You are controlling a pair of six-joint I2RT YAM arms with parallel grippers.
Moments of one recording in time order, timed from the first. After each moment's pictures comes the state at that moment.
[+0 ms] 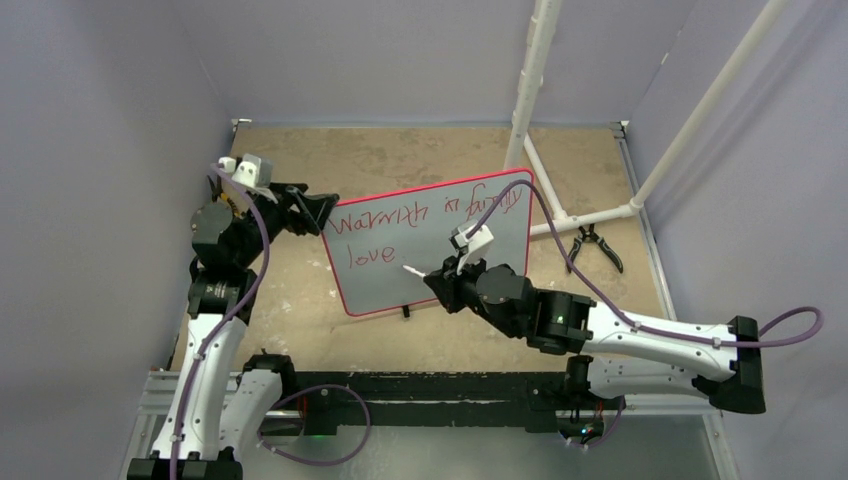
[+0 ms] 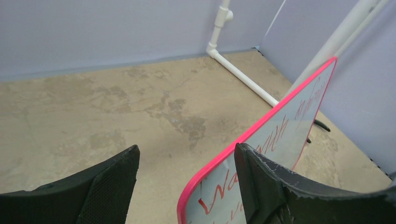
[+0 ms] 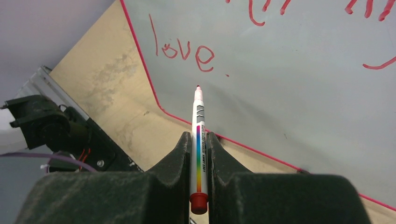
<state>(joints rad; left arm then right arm) -0.02 0.75 0.78 -0.02 0.52 -0.29 1.27 0.99 0.84 -0.16 0.52 0.44</state>
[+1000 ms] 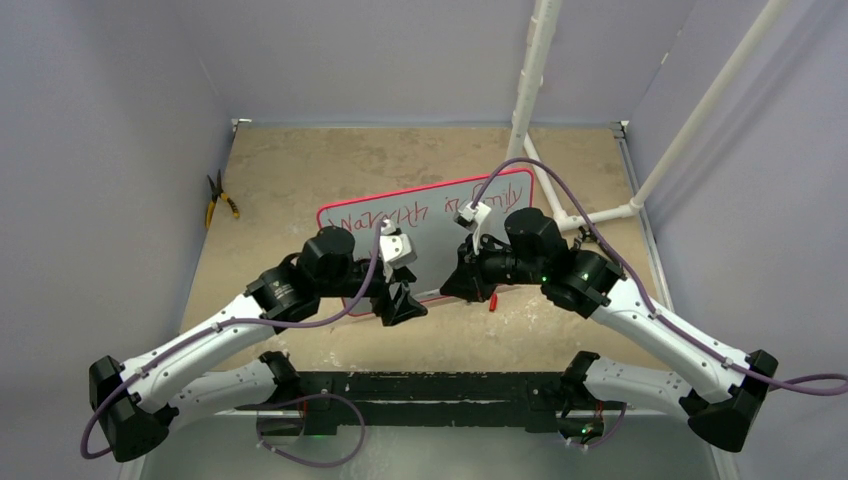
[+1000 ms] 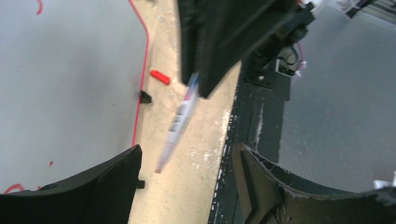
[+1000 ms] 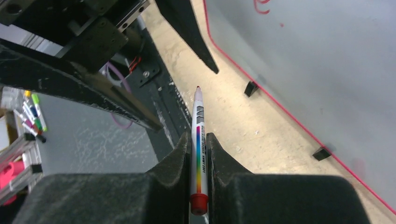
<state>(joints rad) -0.85 0.92 0.82 -0.30 0.49 -0.03 0.84 1.00 1.01 -0.52 -0.36 0.28</state>
